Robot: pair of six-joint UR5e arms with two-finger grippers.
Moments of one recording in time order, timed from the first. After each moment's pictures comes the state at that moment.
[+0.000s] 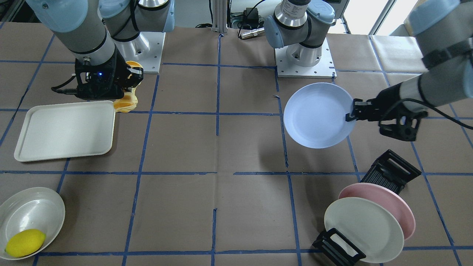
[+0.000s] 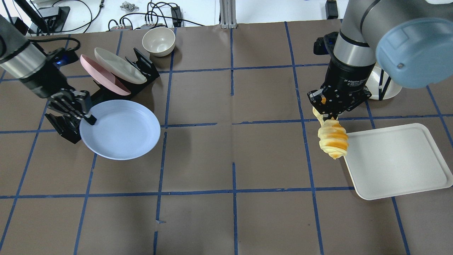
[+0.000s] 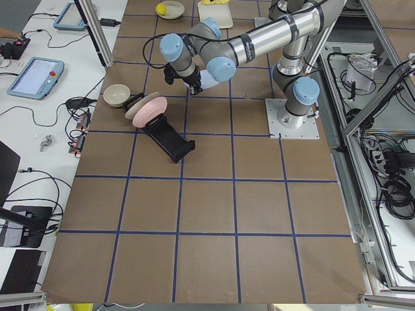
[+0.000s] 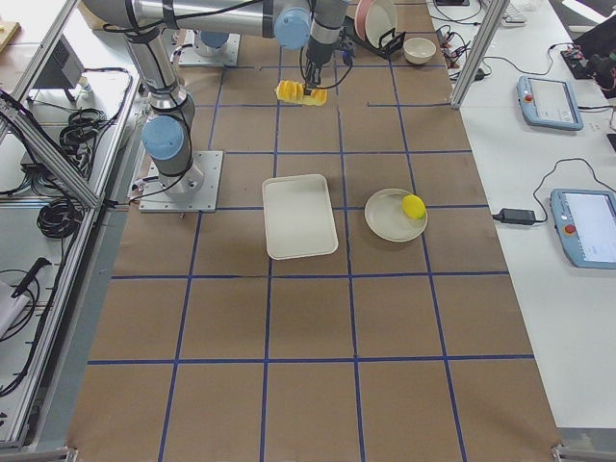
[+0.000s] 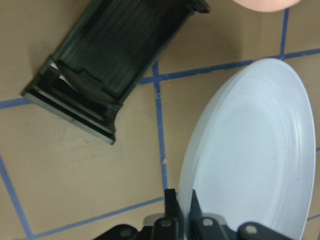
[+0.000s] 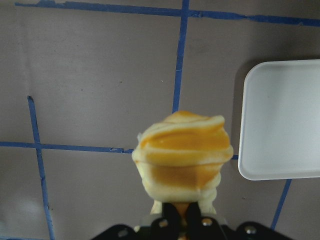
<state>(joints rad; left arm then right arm) -1.24 -1.71 -1.69 -1.68 1.40 0.45 1.59 -1.56 1.67 -1.45 -1.58 -0.05</state>
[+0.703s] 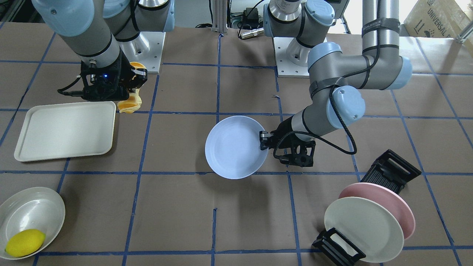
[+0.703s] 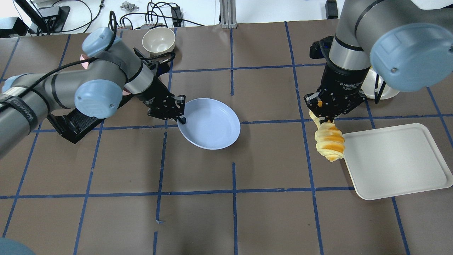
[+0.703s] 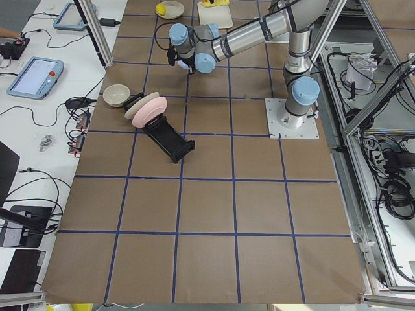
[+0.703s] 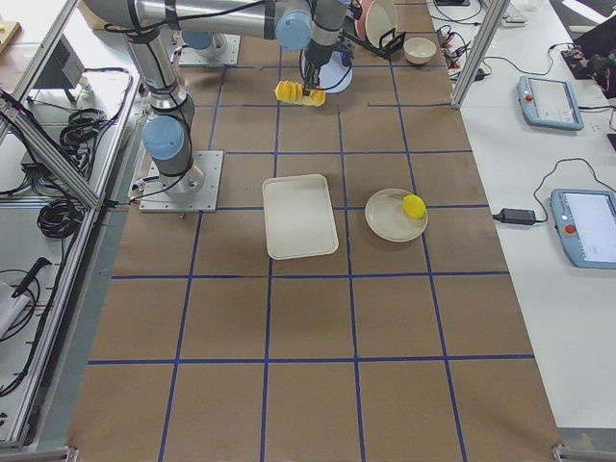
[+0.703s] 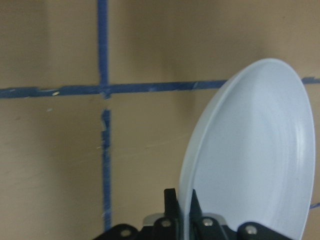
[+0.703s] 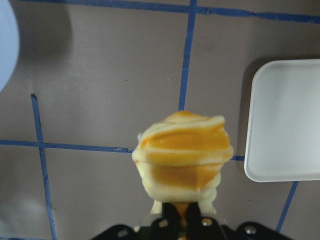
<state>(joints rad) -1.58 -1.88 -1.82 -1.18 1.17 -0.01 1.61 -1.54 1.68 -1.47 -1.56 -0.05</state>
